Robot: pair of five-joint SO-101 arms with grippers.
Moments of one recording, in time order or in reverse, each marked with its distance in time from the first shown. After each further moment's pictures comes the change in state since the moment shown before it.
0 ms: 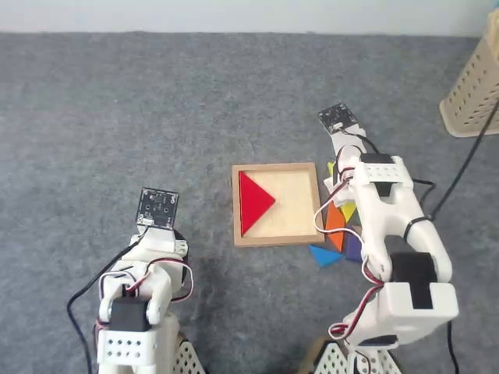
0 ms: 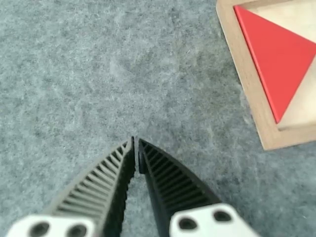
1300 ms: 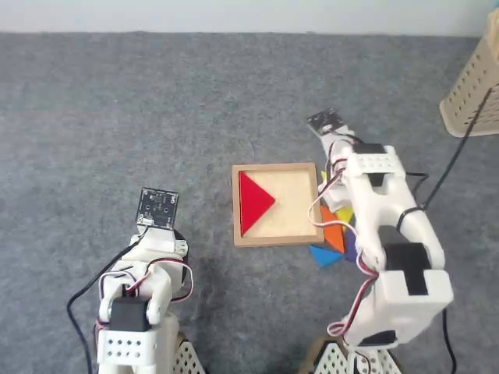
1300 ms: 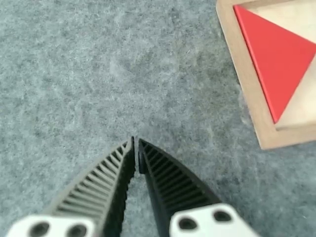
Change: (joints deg) left arm 0.0 0.0 0.0 0.0 0.0; right arm -3.1 3.2 -4.6 10.7 2.2
